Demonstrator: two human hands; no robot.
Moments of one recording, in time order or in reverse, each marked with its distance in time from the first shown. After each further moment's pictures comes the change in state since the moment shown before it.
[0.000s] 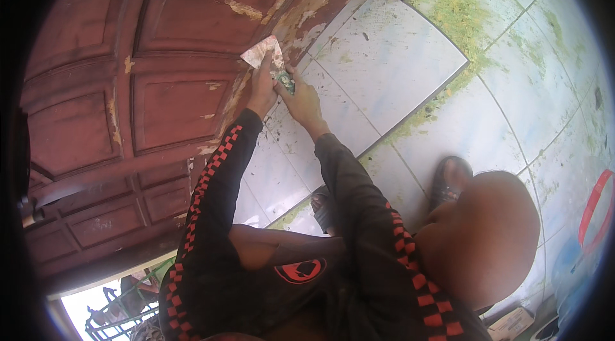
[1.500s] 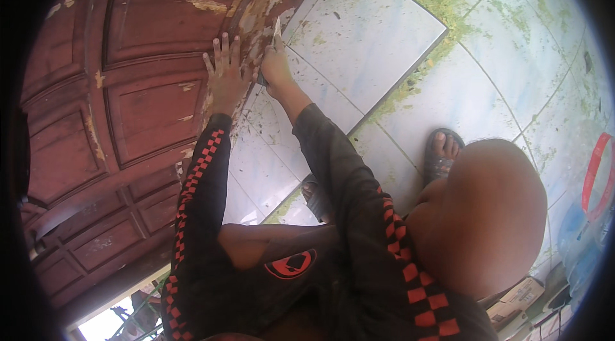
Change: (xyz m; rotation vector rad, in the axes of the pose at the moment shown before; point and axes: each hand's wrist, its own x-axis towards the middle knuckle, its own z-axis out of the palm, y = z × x) left_hand -0.007 0.015 -0.042 2.021 0.059 0.903; right_hand 0.035 -0.035 -0.013 1.042 -0.002 0.521
